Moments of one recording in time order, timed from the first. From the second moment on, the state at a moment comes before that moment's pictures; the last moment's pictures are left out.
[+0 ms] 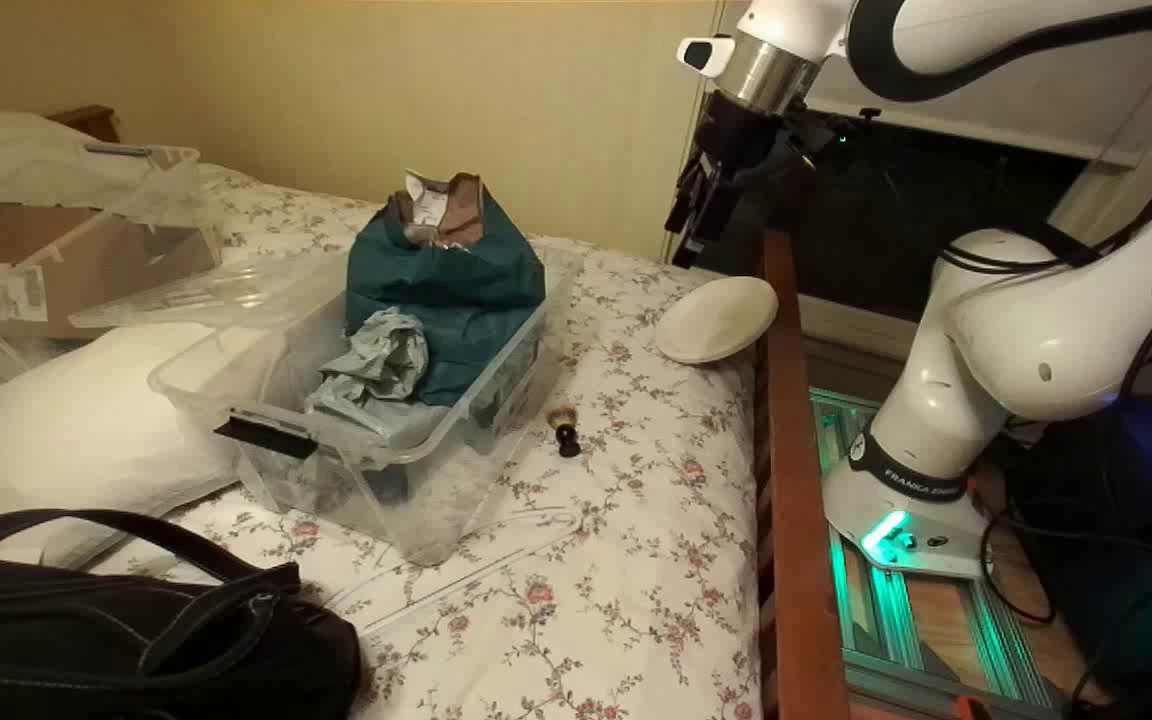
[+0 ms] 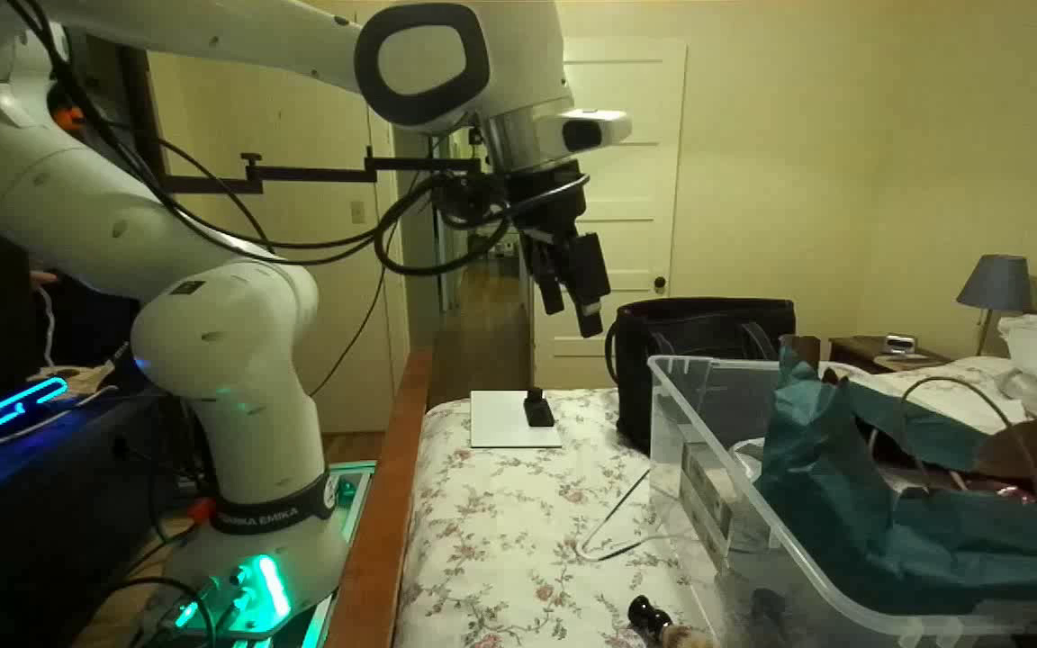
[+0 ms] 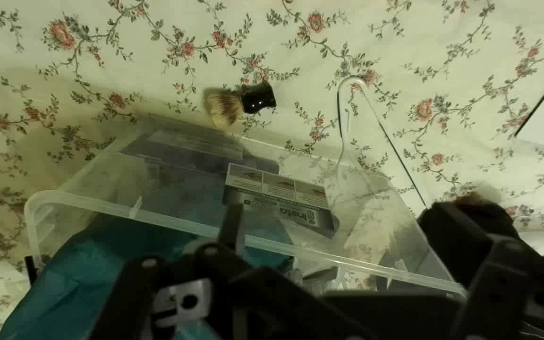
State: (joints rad) arm 0.00 -0.88 -0.15 -2.75 -0.05 2.12 -0.28
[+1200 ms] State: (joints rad) arm 0.10 -0.70 -0.08 -2.76 0.02 2.20 -0.21
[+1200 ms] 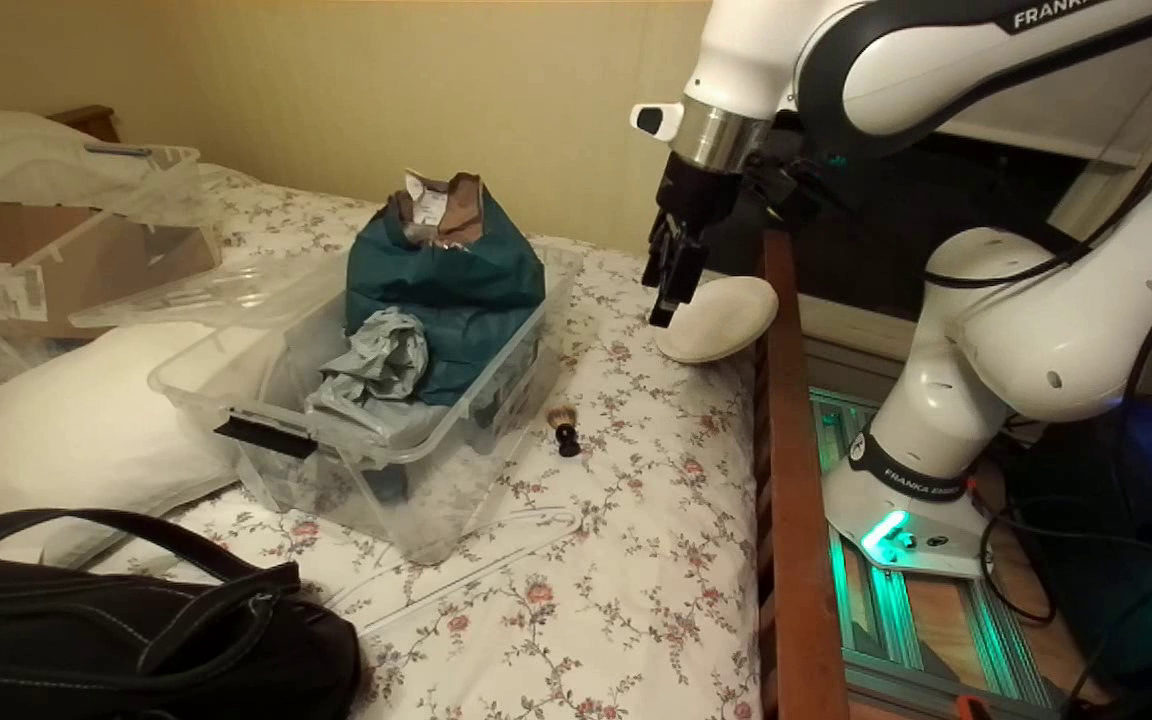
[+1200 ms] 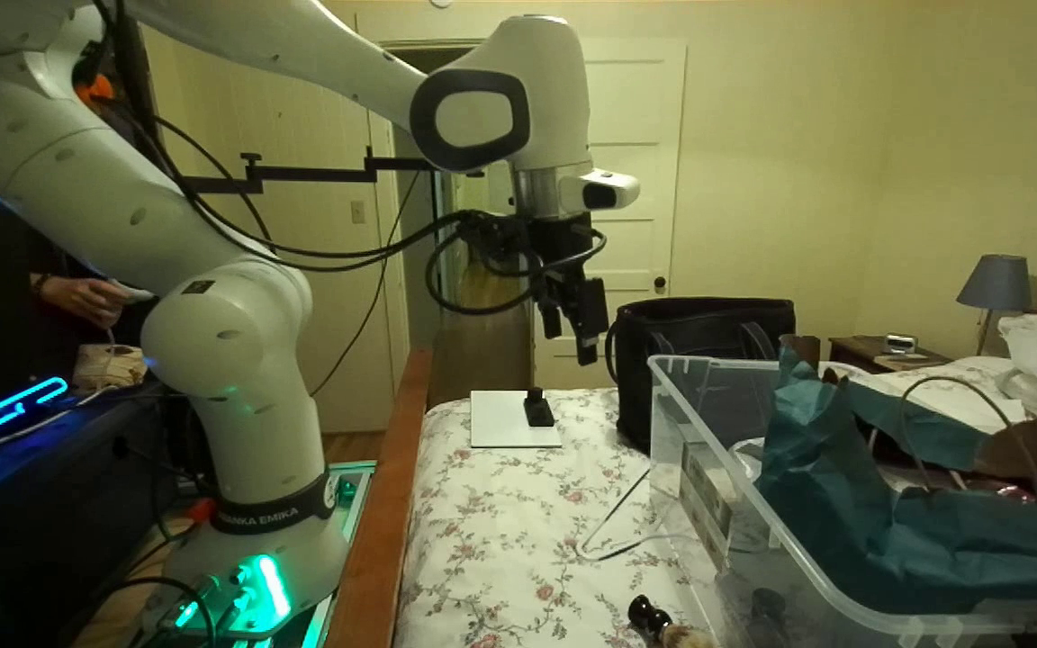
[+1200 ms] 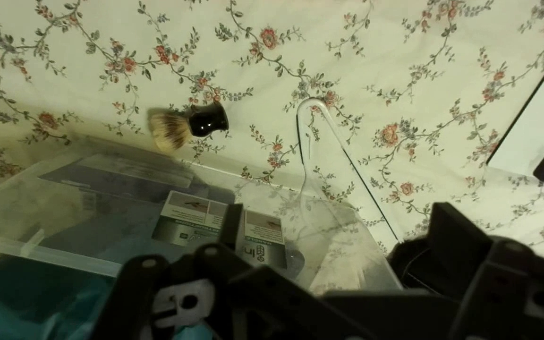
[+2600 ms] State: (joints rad) arm 0.10 -0.20 0.14 -2.77 0.06 2.72 0.15
